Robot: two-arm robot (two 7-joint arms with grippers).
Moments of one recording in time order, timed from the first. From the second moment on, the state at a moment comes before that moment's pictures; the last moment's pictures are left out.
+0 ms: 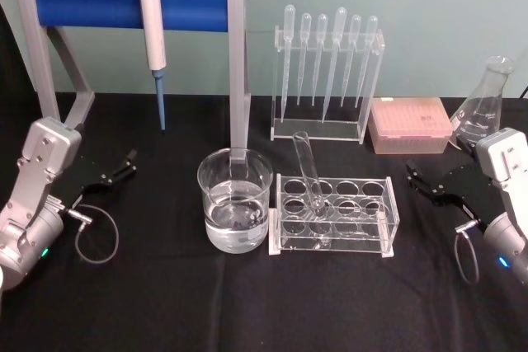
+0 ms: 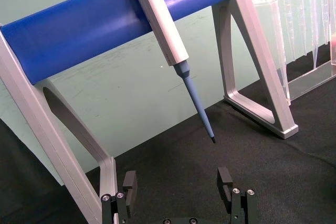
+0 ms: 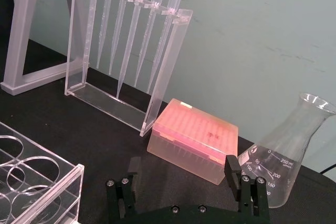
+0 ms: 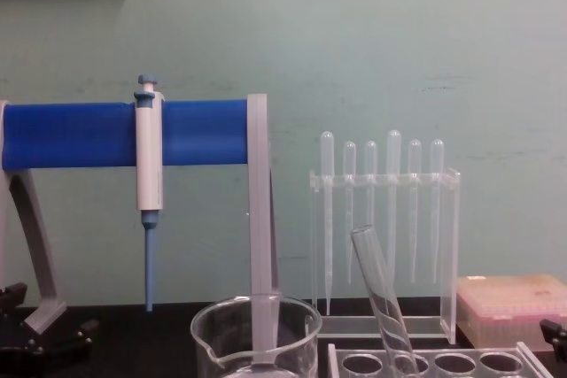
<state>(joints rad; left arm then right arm) -0.20 0.60 0.45 -1.41 -0.25 -0.12 0.03 0.20 0.60 -0.45 -1.41 0.25 -0.12 -0.03</state>
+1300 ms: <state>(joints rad) -0.20 0.60 0.45 -1.41 -0.25 -0.12 0.03 0.19 0.63 -0.44 -1.72 0.41 0.10 0.34</state>
